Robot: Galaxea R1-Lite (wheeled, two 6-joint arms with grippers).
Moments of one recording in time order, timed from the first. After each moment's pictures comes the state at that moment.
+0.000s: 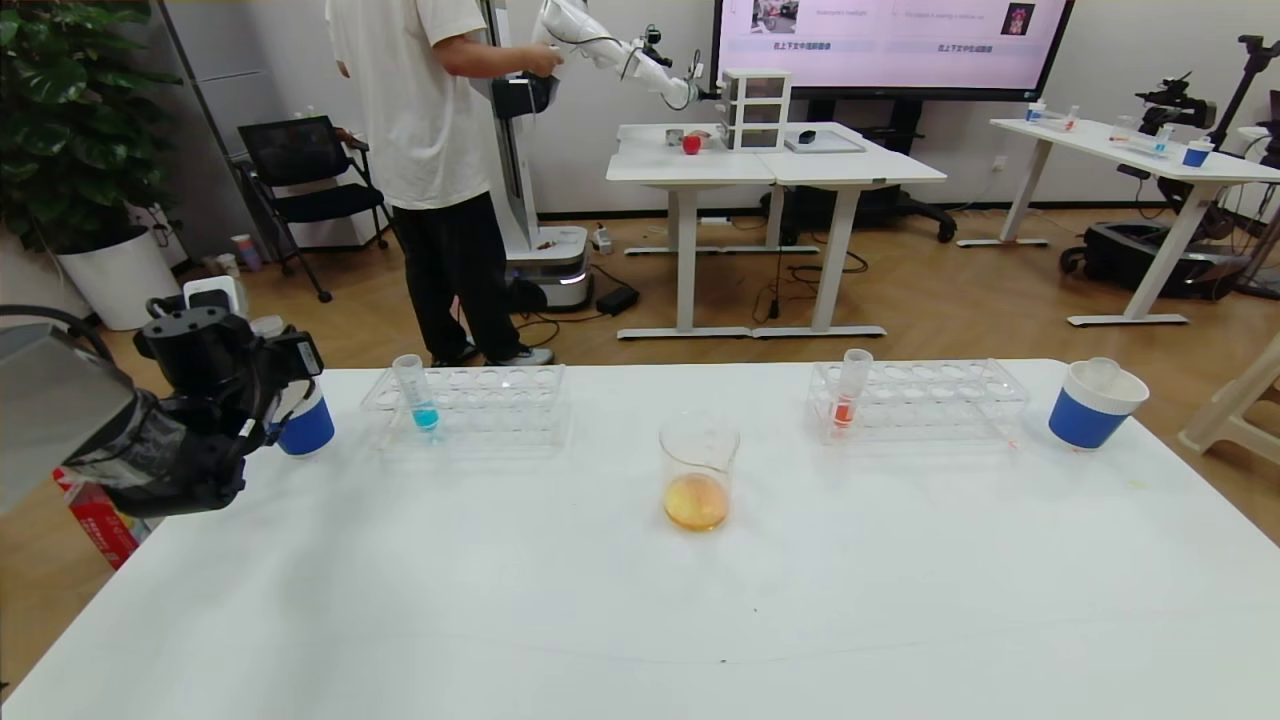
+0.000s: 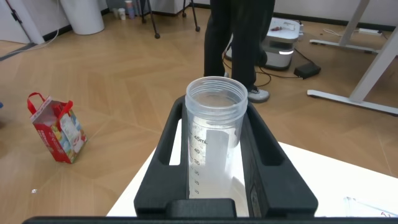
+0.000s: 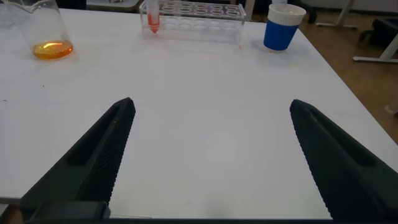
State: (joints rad) left arm 0.21 2.29 -1.14 -1.17 0.23 -0.02; right arm 0.01 0.00 0.00 0.01 0.01 -0.03
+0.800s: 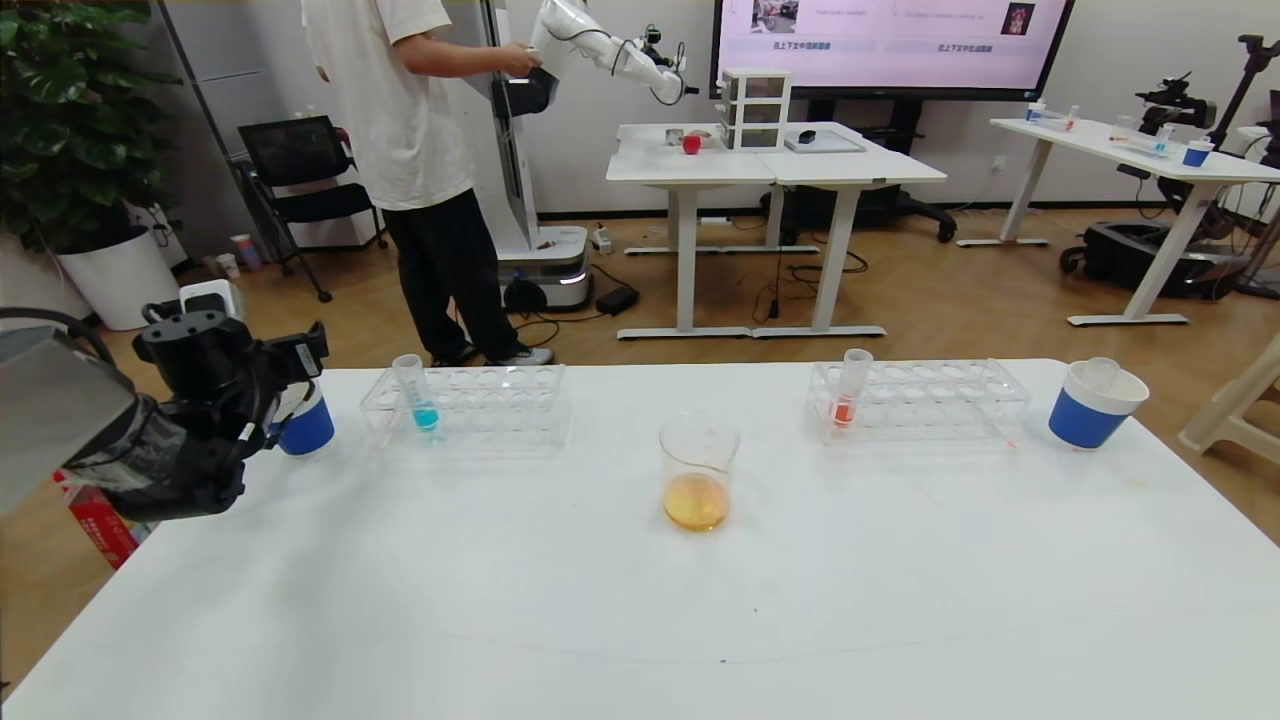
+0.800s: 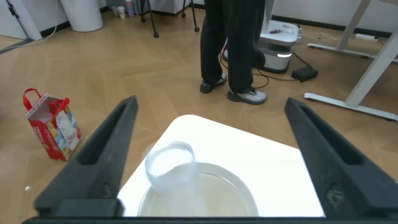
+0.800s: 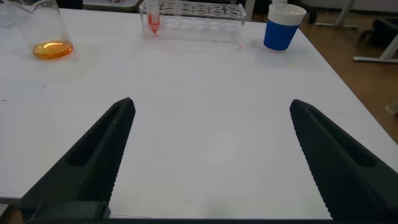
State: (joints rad) left arm 0.21 2.29 -1.12 -1.19 0.23 -0.04; right arm 0.01 0.00 0.00 0.01 0.01 -0.03
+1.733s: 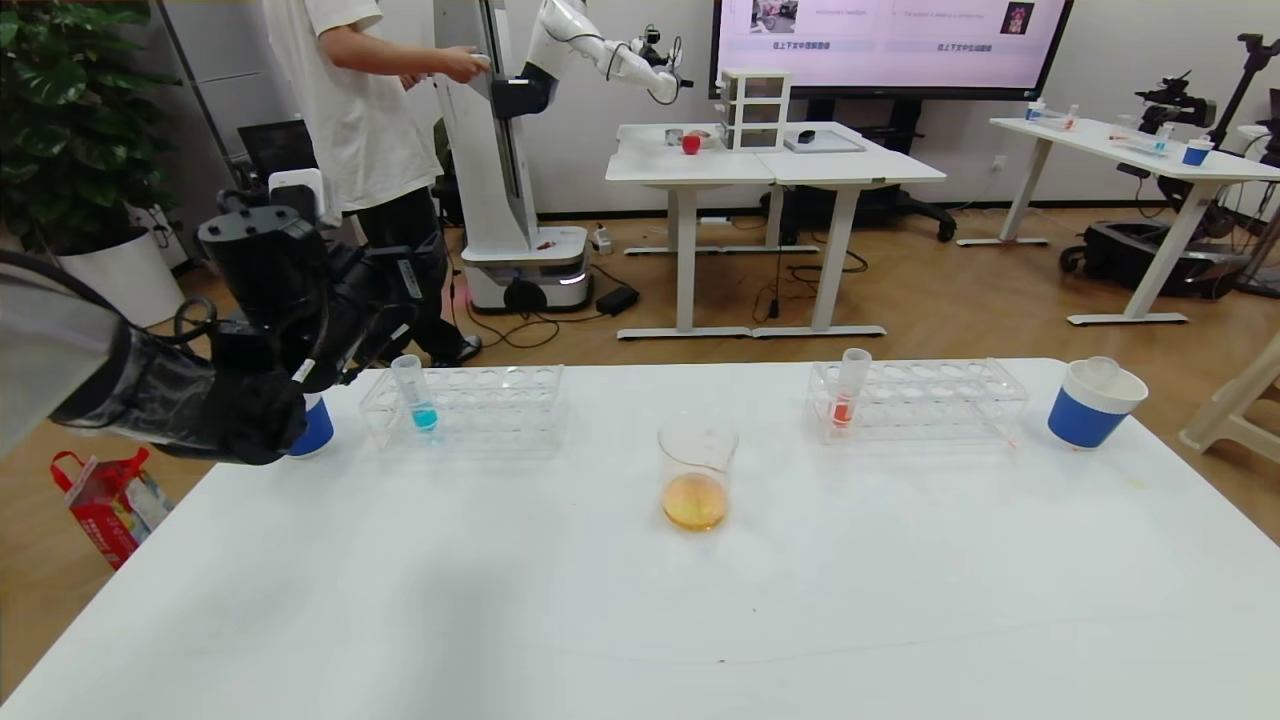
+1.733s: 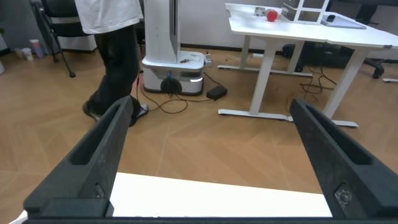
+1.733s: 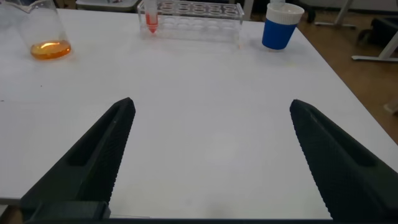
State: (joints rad) left arm -0.09 2.03 -1.15 -1.05 0.21 -0.04; right arm 0.01 0.00 0.00 0.01 0.01 -0.03
